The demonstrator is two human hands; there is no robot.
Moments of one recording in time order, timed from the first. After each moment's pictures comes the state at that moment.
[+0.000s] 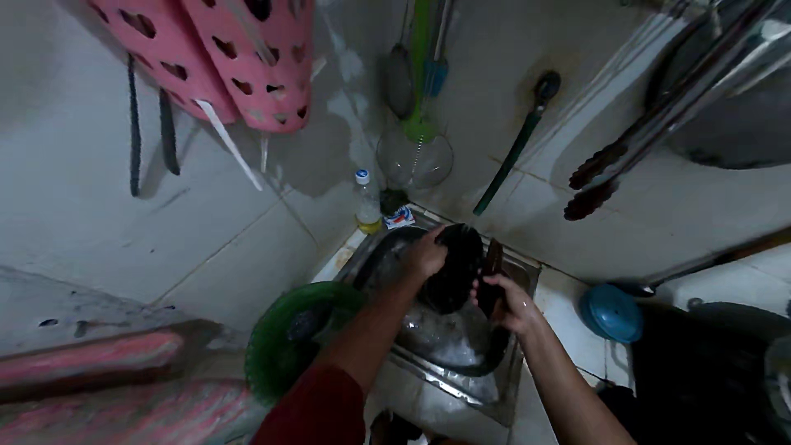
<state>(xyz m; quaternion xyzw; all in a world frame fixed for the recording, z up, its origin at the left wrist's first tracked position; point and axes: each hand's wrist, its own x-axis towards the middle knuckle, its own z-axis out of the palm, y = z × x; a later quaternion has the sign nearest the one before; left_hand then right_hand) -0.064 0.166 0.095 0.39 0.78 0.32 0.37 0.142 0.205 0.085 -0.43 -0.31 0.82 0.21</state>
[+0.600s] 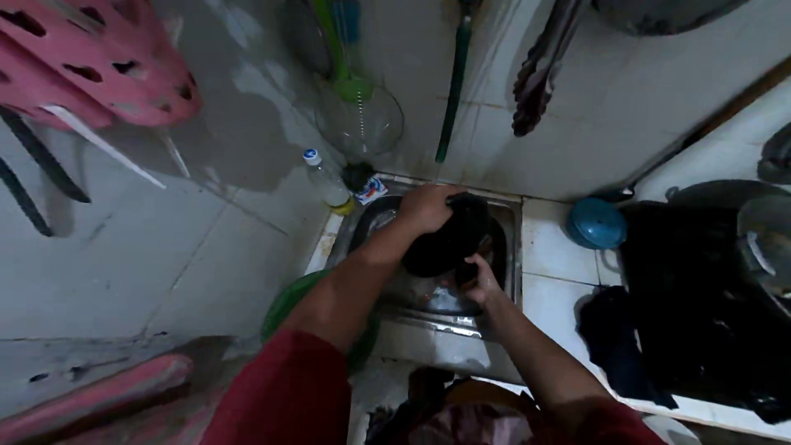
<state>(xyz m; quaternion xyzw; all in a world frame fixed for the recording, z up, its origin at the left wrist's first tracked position) -0.037 0.176 0.157 0.68 0.68 0.07 0.26 0.136 0.145 -0.007 -0.47 -0.10 0.81 0.33</state>
